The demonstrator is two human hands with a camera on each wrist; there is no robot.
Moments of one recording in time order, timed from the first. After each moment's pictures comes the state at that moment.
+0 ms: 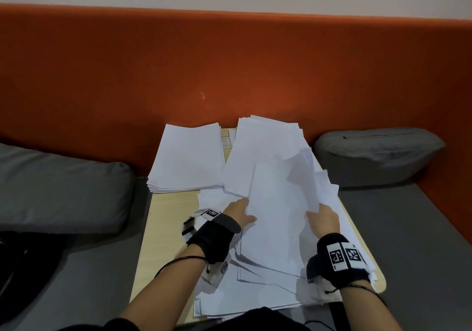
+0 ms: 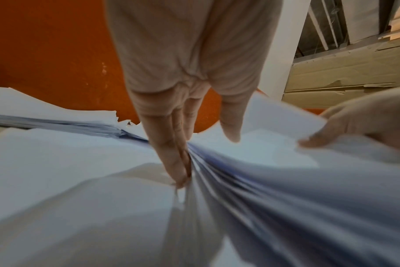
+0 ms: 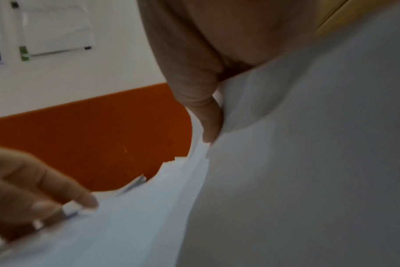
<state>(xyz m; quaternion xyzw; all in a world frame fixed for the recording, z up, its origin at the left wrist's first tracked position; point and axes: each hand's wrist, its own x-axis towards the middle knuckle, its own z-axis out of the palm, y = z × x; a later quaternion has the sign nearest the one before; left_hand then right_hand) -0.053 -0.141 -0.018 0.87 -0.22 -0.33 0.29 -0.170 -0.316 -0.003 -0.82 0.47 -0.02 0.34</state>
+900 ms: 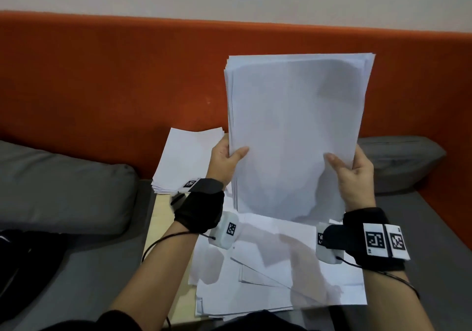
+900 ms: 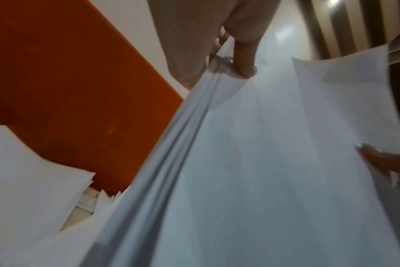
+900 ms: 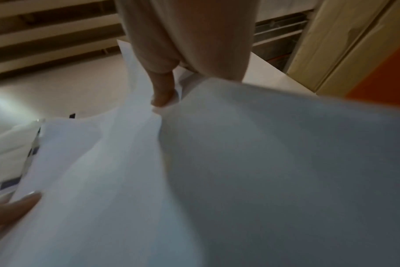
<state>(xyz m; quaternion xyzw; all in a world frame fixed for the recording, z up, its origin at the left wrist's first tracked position) -0.026 -0.125 0.096 0.61 -0.22 -0.09 0.76 -0.167 -0.309 0.123 -0.70 0.15 -0.37 0.59</state>
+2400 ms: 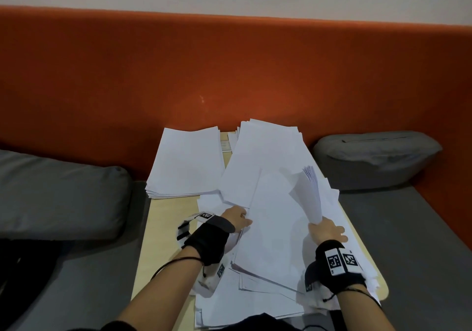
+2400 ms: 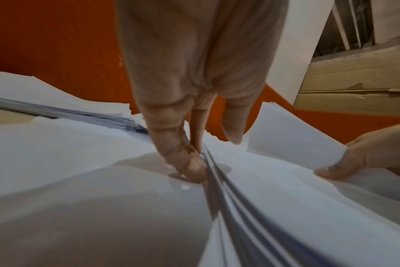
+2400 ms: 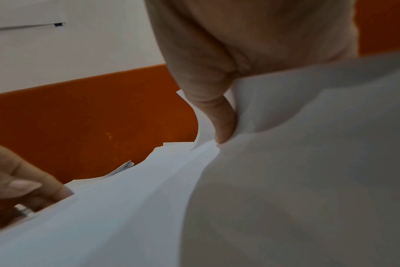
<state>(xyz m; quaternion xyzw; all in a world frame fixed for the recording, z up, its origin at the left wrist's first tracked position) -0.032 -0.140 -0.032 0.86 -0.19 -0.39 0.27 -0.163 -0.328 -0.039 -0.76 0.59 0.08 0.26</state>
